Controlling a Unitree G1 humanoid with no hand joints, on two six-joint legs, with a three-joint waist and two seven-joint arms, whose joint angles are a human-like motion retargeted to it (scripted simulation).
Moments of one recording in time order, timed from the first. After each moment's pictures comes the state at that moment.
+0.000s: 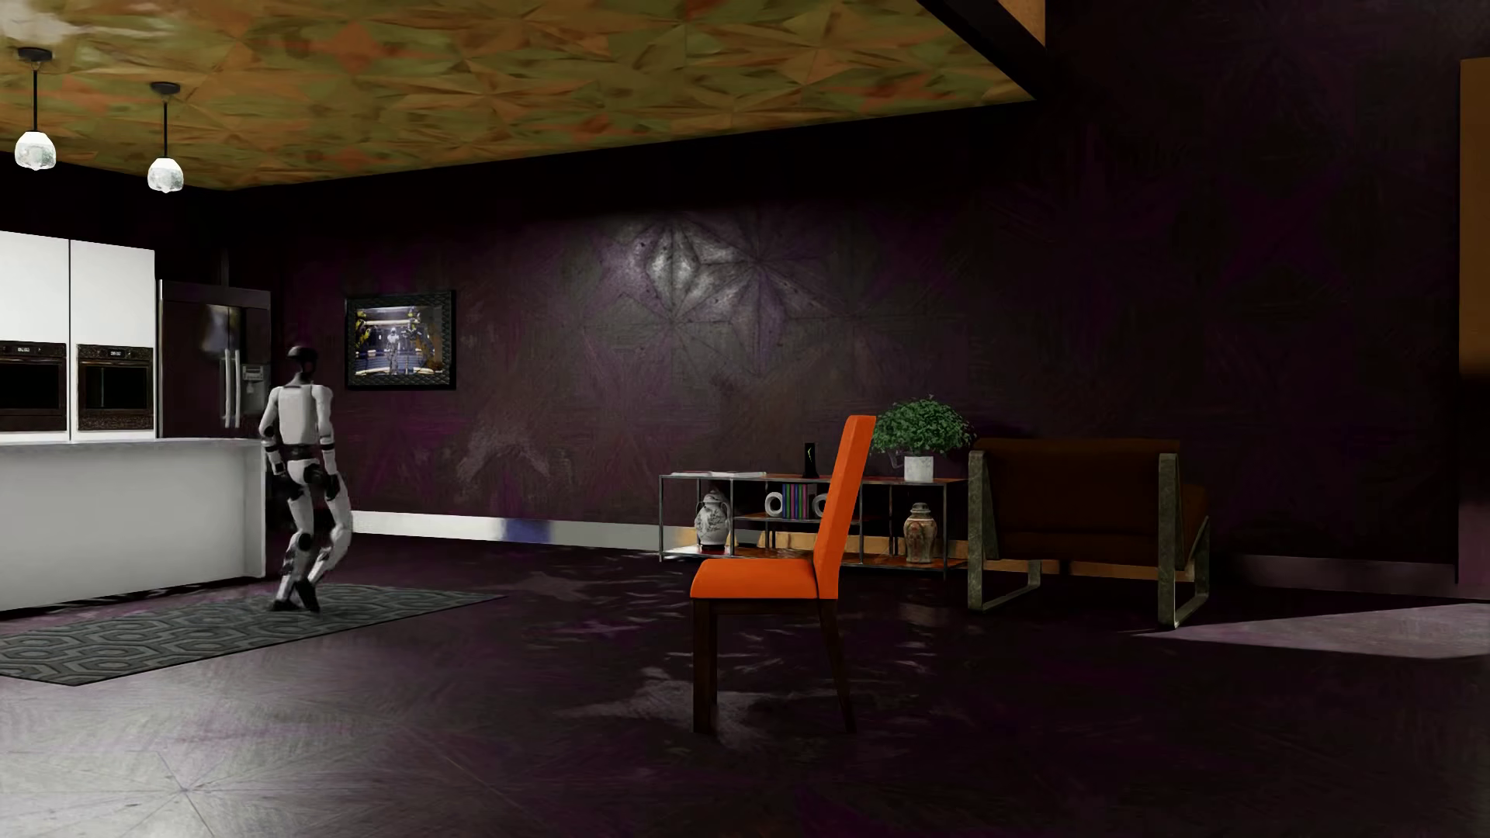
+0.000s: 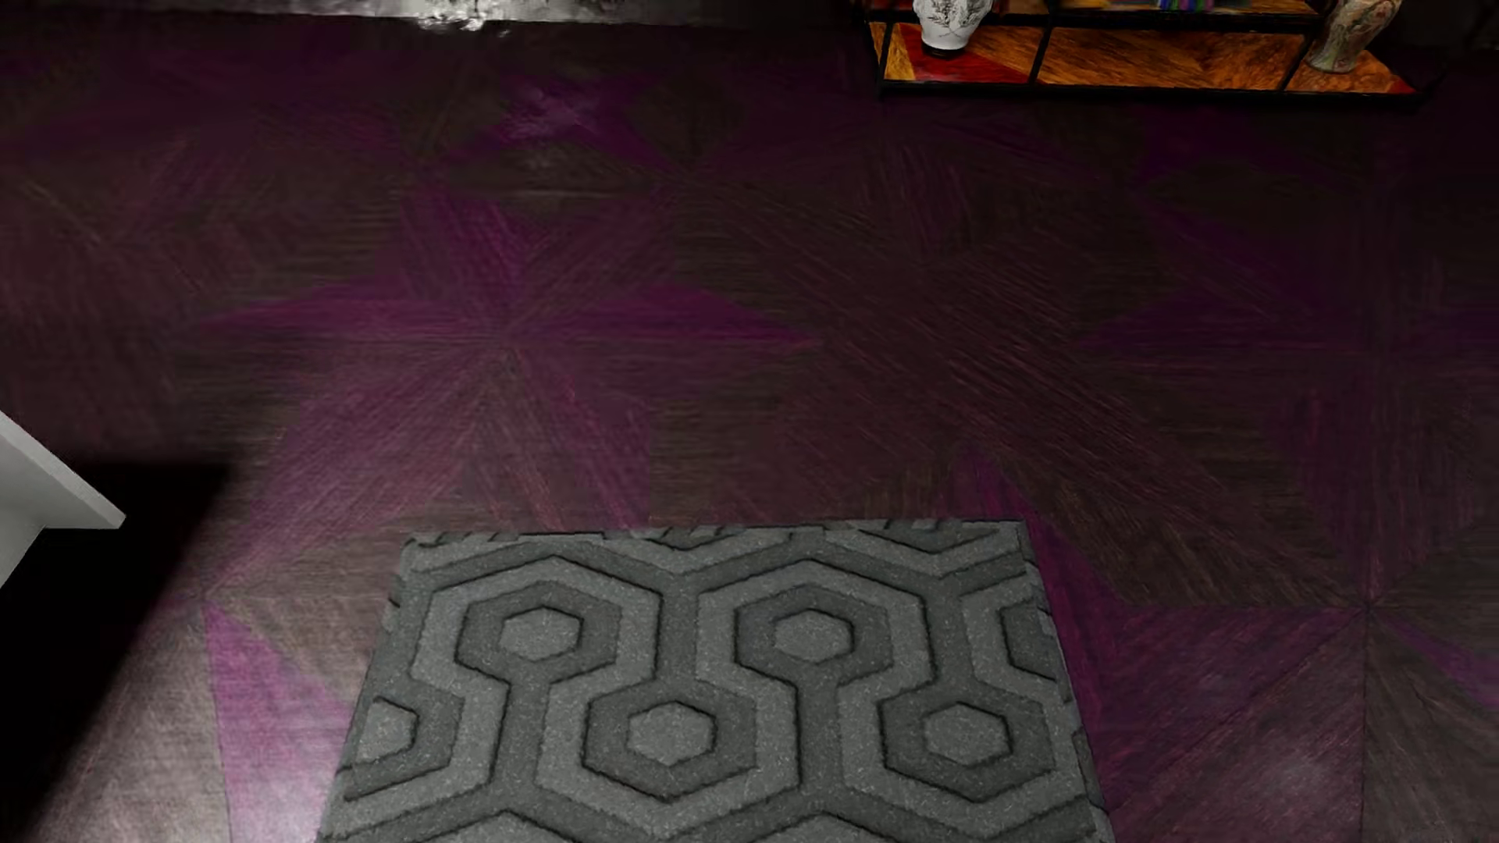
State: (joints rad) body -0.07 -0.28 0.01 -0.01 0.08 0.05 0.00 0.00 0.14 0.65 1.19 0.21 0.25 -0.33 0.12 0.32 -0.36 0.00 0.00 -0.49 0.67 0.84 0.87 0.00 0.00 0.00 0.00 0.00 0.00
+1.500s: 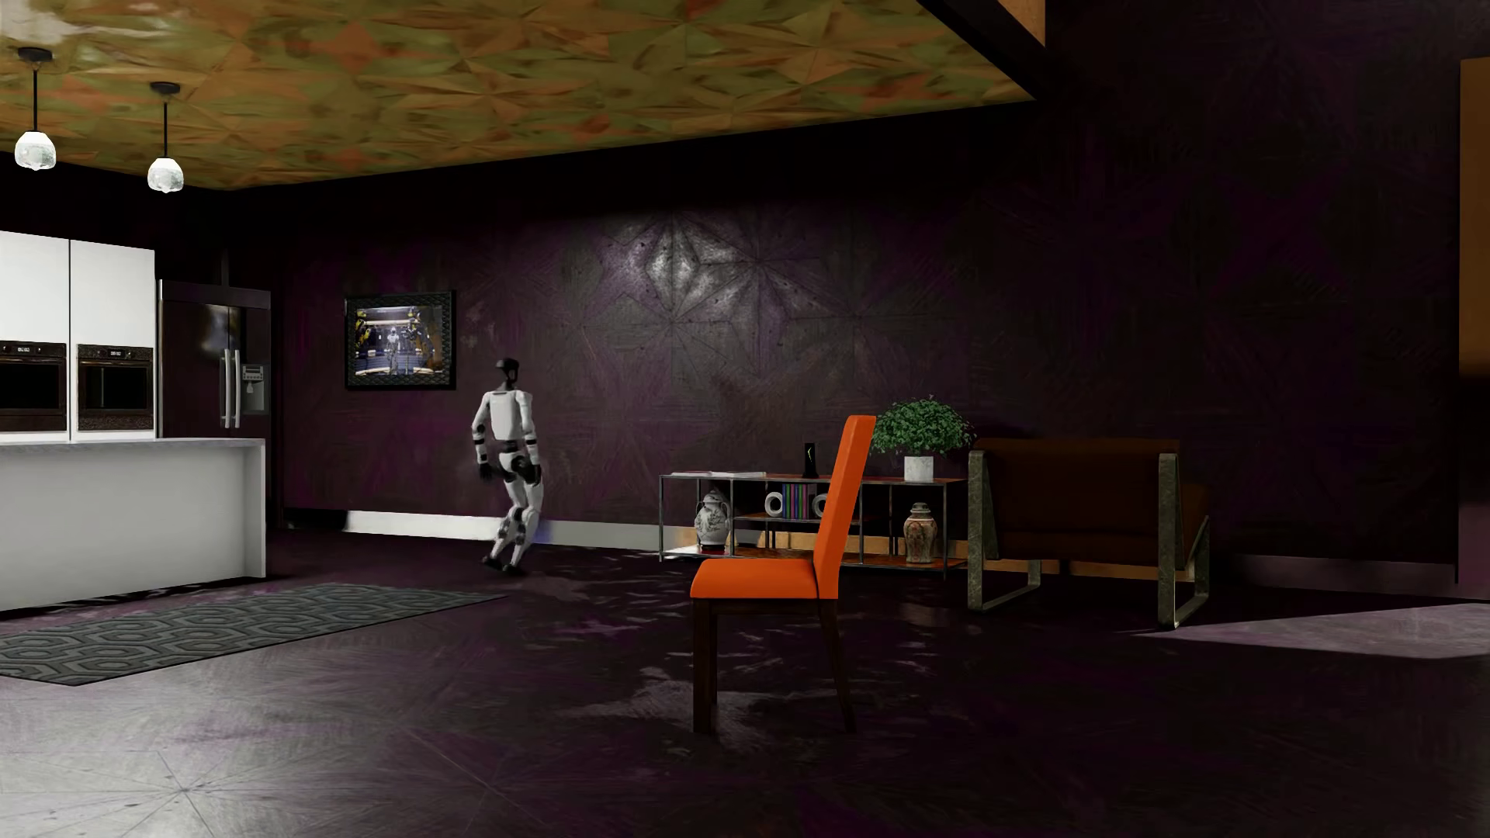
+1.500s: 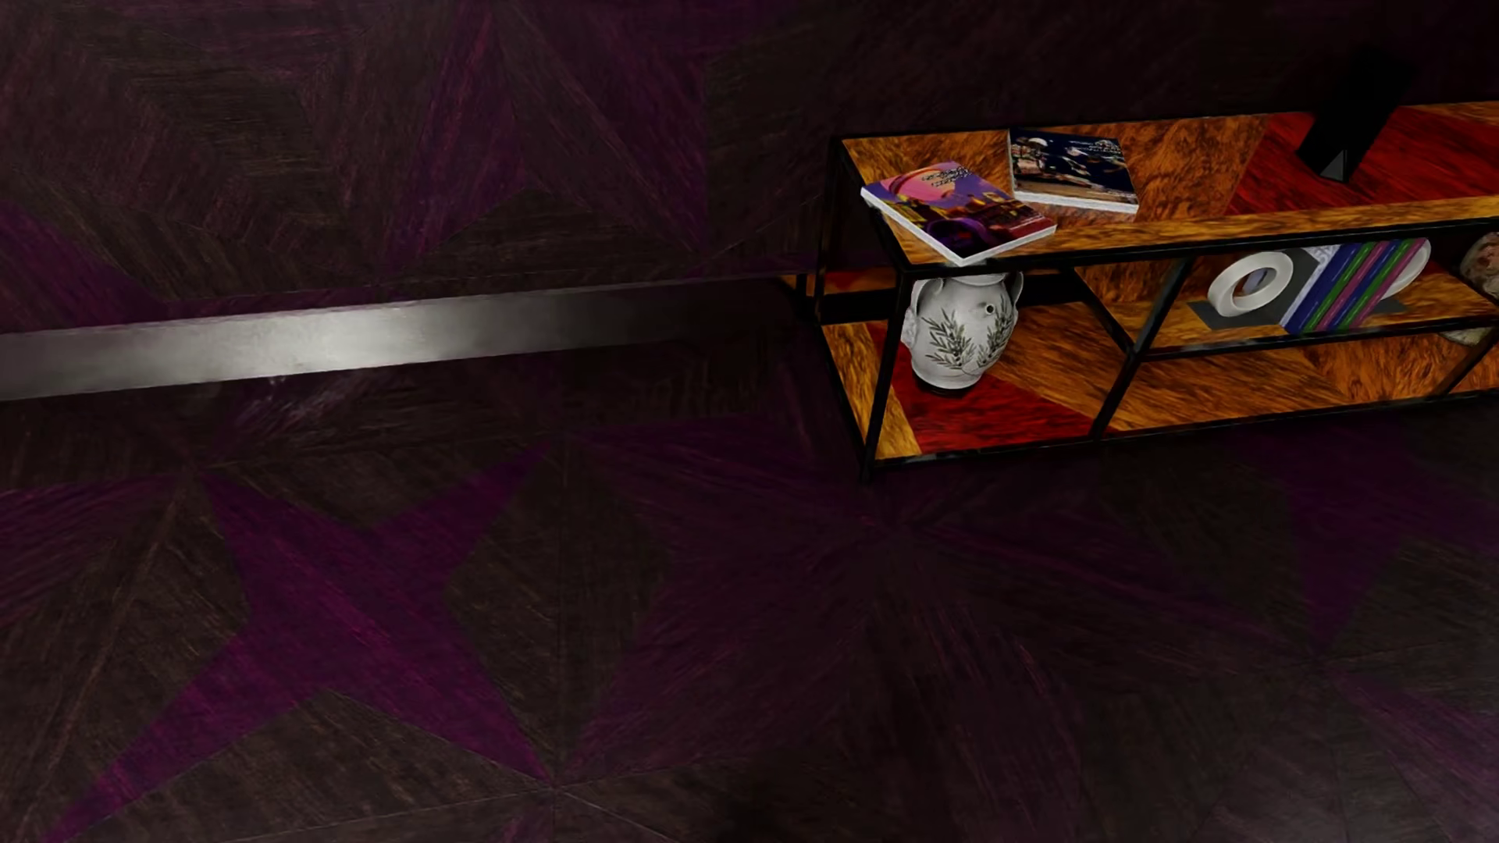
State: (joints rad) body -0.21 -0.09 0.12 0.13 0.23 0.03 0.00 0.00 0.14 0.97 0.58 0.34 0.28 -0.22 0.00 0.36 -0.40 0.00 0.00 -0.38 0.66 0.91 0.86 0.00 0.00 0.00 0.00 0.00 0.00
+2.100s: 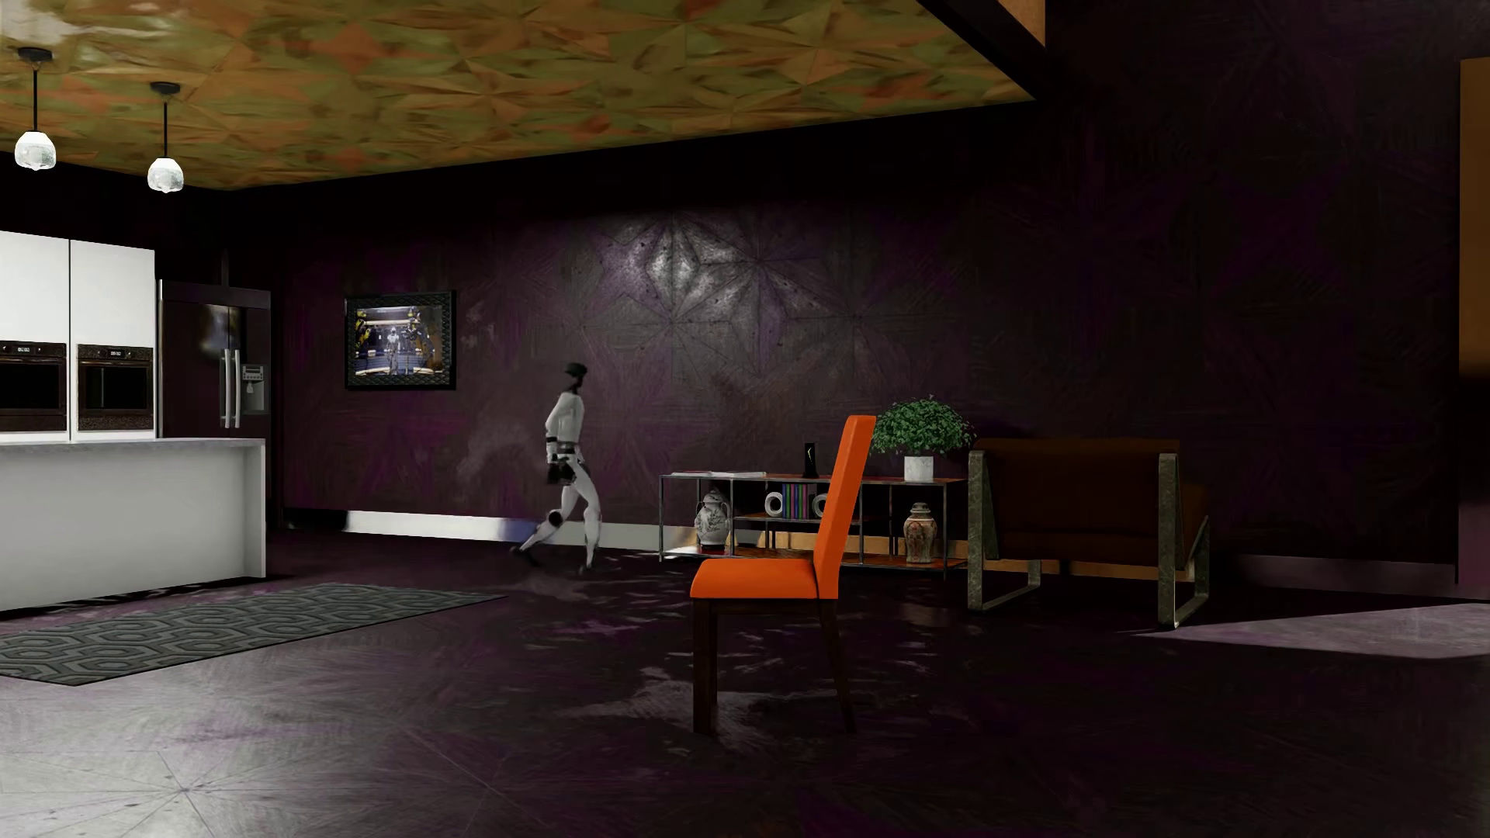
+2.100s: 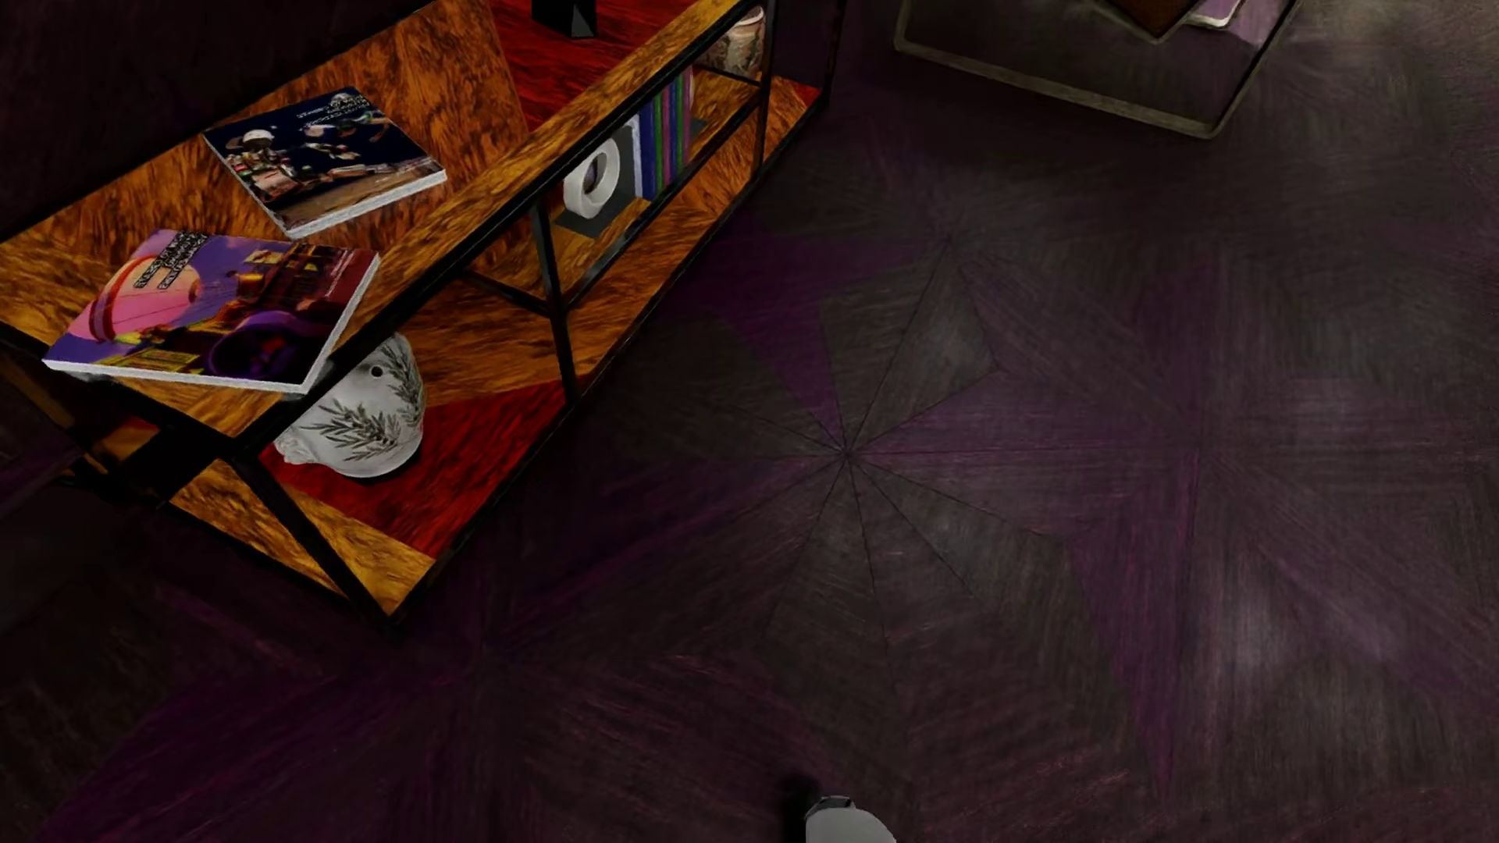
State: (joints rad) body 0.27 -0.53 -0.03 0.23 -0.03 -0.02 0.00 0.00 0.09 0.56 0.57 0.30 0.37 -0.31 -0.09 0.41 -0.38 0.00 0.00 -0.34 0.73 0.75 0.91 0.00 0.00 0.00 0.00 0.00 0.00
